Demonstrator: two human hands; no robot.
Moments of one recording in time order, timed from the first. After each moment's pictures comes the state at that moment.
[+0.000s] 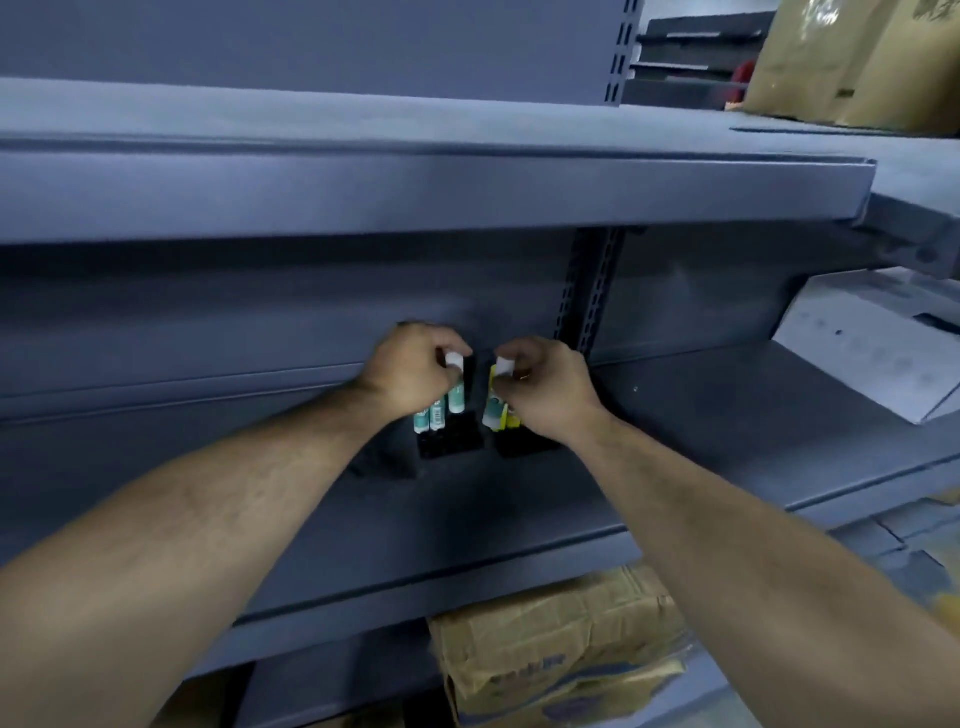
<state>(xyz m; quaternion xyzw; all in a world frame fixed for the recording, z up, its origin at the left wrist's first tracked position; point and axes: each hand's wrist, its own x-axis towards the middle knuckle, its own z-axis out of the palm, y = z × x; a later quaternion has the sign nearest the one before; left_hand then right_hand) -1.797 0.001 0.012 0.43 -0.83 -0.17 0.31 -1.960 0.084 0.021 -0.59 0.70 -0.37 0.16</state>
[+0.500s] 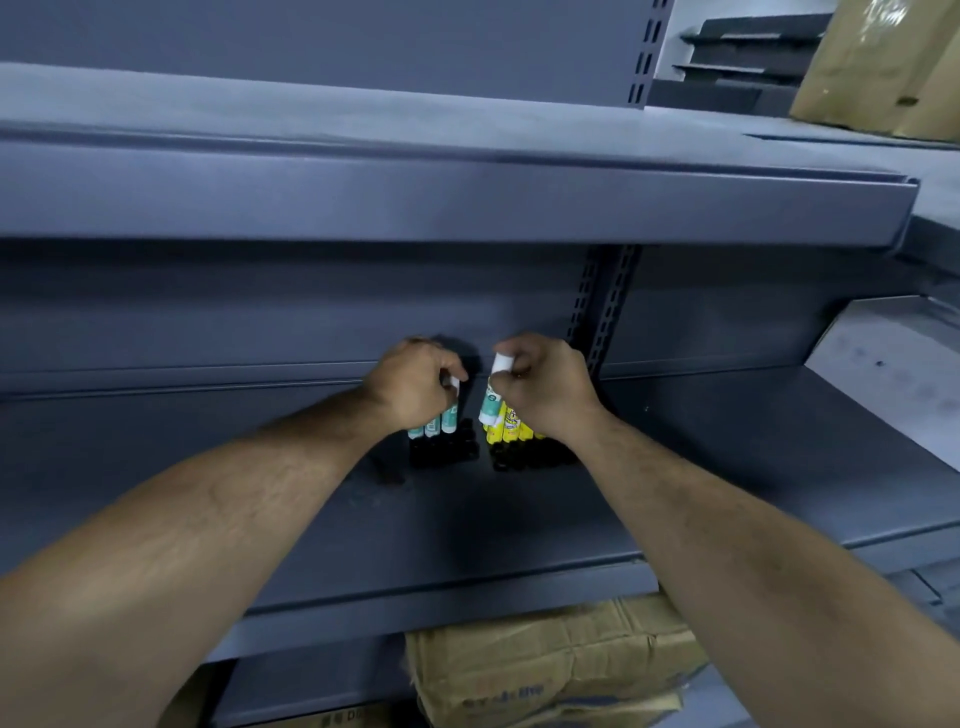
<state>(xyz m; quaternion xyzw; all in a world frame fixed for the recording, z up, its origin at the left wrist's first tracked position) -1.810 -0.012 -0.006 0.47 -0.84 -0.13 0.23 -1.983 0.051 0.012 -0.61 0.66 -0.39 0.19</state>
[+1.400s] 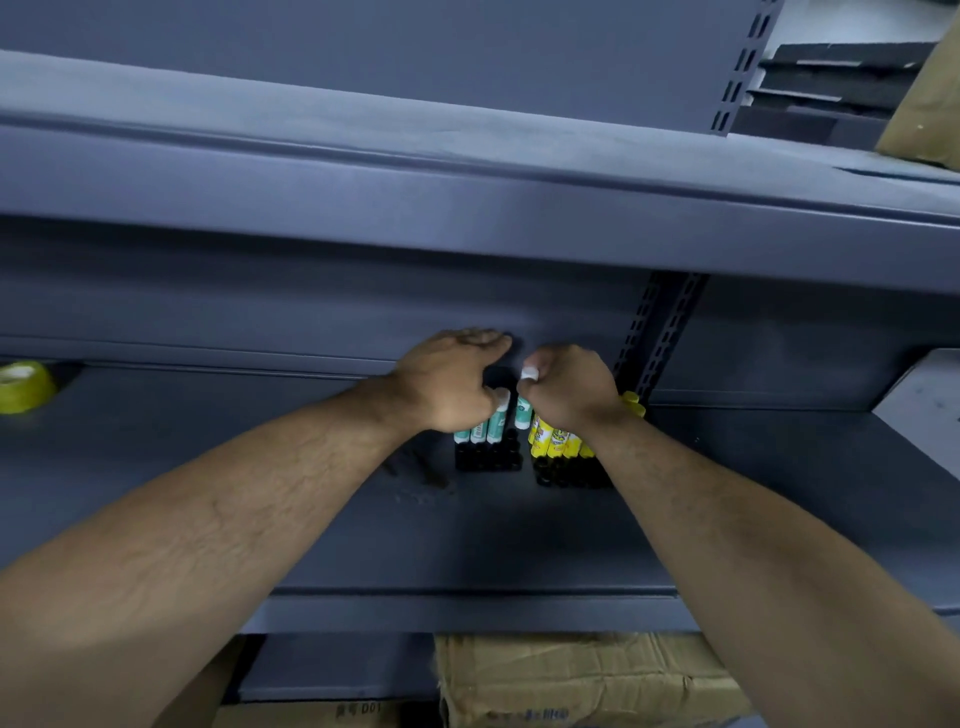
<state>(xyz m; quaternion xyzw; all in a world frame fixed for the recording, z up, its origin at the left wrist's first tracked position) -1.789 0.005 0.028 0.49 -0.86 -0.04 0.11 -1.963 0.016 0.013 -0.68 0.69 -0.23 0.10</state>
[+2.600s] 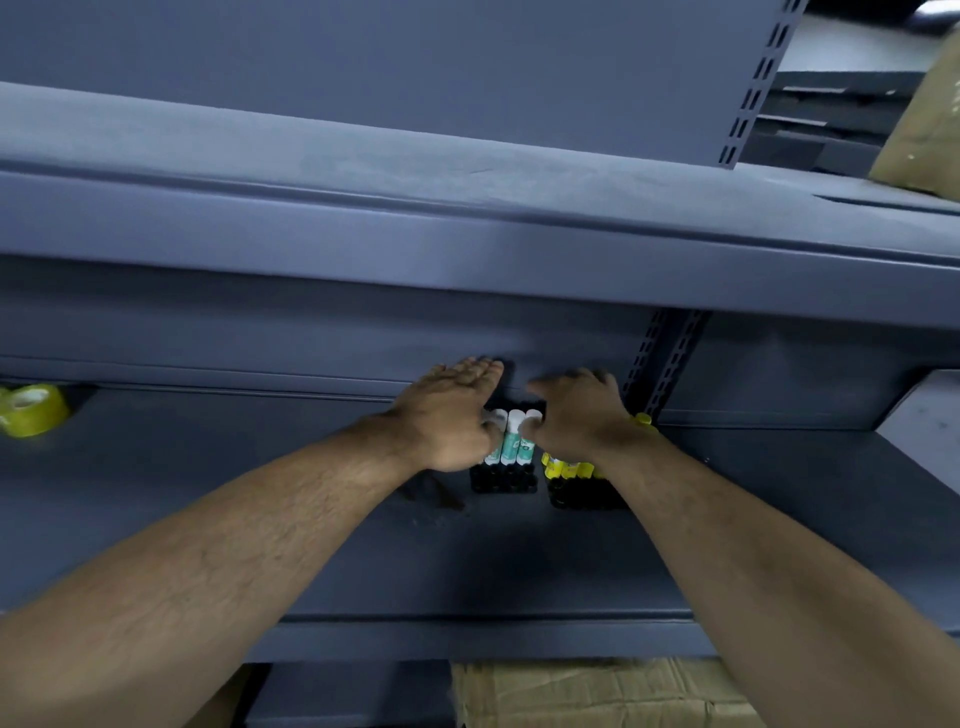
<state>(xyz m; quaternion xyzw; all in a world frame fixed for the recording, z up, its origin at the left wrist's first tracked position) -1.768 0.011 0.017 0.50 -0.86 -0.05 0.06 -1.953 0.022 0.023 -0.75 0.66 -0.05 -0.02</state>
